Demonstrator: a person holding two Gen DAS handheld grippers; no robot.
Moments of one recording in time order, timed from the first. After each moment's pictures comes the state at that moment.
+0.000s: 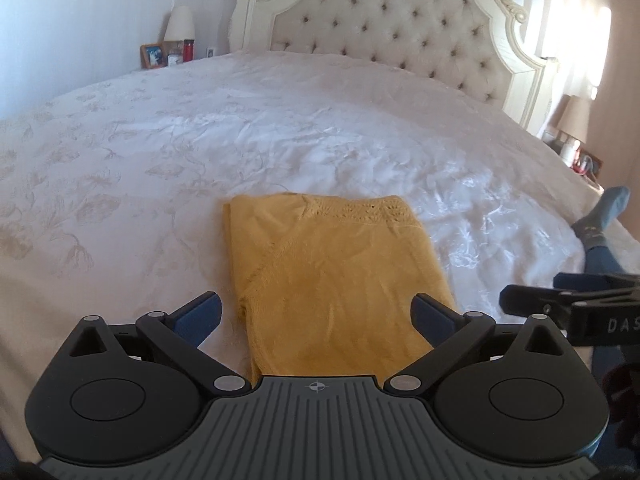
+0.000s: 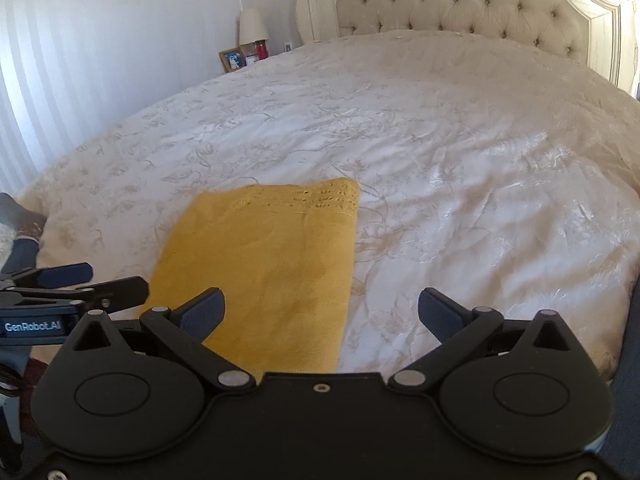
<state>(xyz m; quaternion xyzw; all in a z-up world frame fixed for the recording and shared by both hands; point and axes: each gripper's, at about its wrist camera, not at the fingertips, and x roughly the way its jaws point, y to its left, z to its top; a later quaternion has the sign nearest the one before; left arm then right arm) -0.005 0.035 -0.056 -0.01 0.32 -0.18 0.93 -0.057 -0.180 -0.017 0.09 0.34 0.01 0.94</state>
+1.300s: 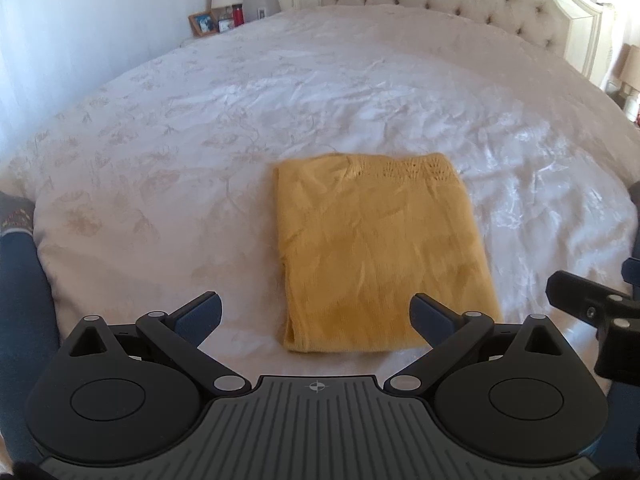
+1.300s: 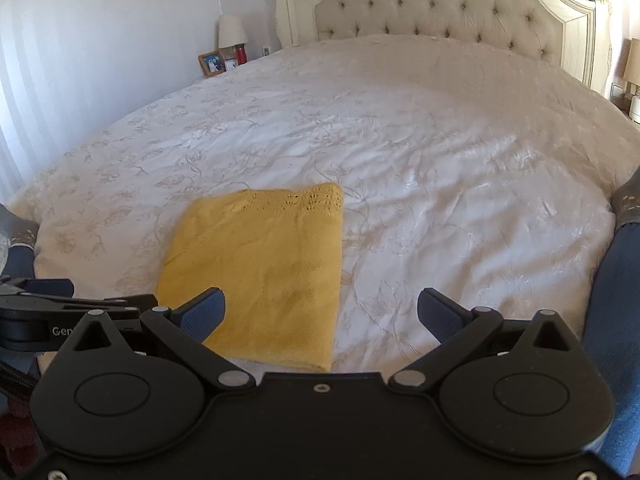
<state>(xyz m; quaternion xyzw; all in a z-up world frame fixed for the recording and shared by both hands) -0.023 0.004 -0.032 0.06 0.40 -0.06 0.91 -0.084 -0.169 0.010 0.08 0.34 -0.03 0.94</state>
